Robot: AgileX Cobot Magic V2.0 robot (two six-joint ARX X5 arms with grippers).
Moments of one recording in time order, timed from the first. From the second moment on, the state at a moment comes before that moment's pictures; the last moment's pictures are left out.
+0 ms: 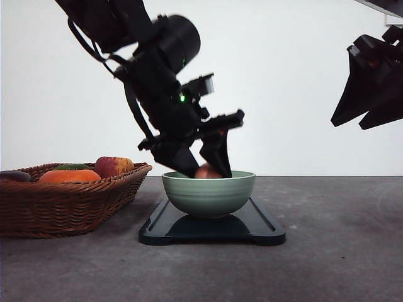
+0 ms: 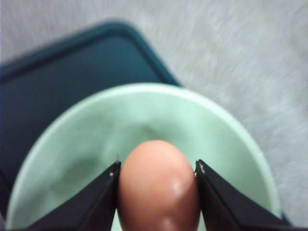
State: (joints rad) left_arx -0.65 1.92 1.30 -0.18 0.10 -0.12; right_arx 0.29 0.98 0.60 -0.21 -0.21 -0.03
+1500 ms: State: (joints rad) left_arx -0.65 1.96 1.44 -0.35 0.08 -0.12; right_arx 0.29 0.98 0.60 -0.19 -0.21 -0.03
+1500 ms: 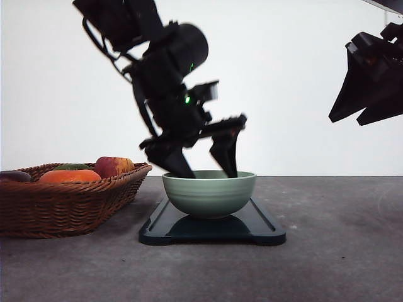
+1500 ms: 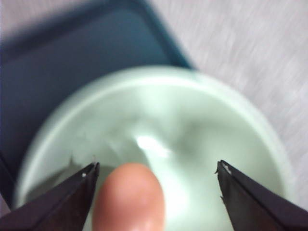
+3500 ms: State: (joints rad) left_arx -0.23 0.90 0.63 -0.46 0.07 -0.04; right_arx 0.29 0.98 0.60 -0.23 -0.21 -0.03
